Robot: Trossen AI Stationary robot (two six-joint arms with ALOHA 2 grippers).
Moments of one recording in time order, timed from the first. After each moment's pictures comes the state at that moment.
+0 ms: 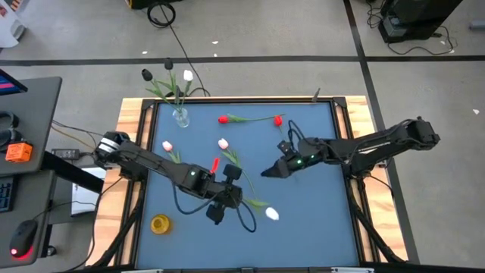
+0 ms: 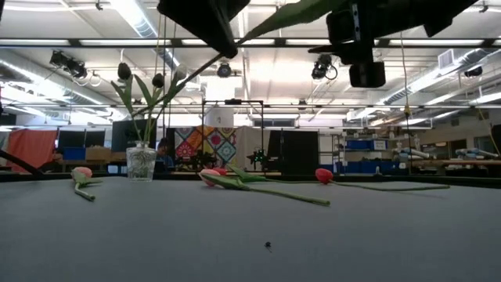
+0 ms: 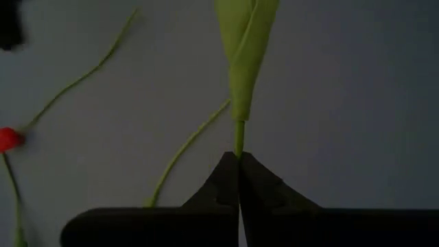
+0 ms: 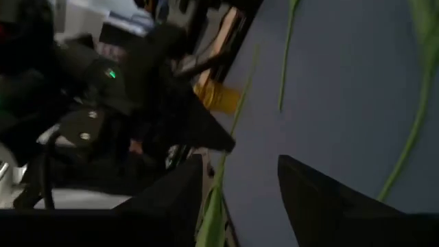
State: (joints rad) left arm -0.36 1.71 1.43 -0.71 -0.26 0.19; right arm 0.07 1.22 0.68 0.20 -0.15 1.18
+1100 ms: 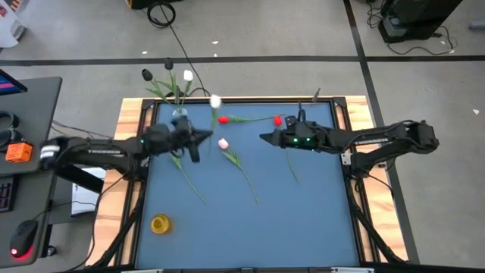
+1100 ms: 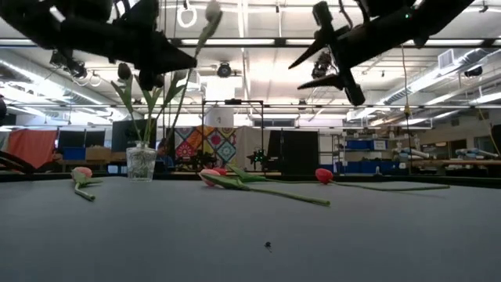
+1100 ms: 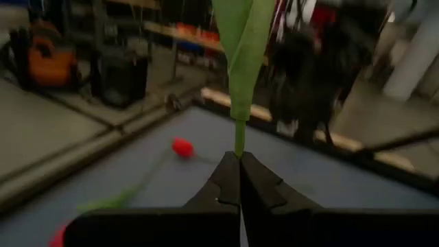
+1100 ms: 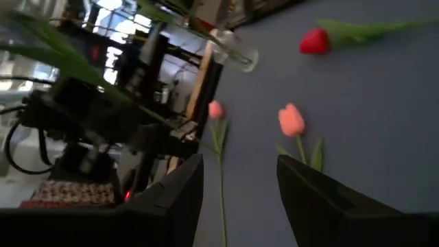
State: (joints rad) left arm 0.21 0.88 0.39 0.44 -0.13 -0.25; right arm -0.13 1.25 0.68 0.21 0.19 1.22
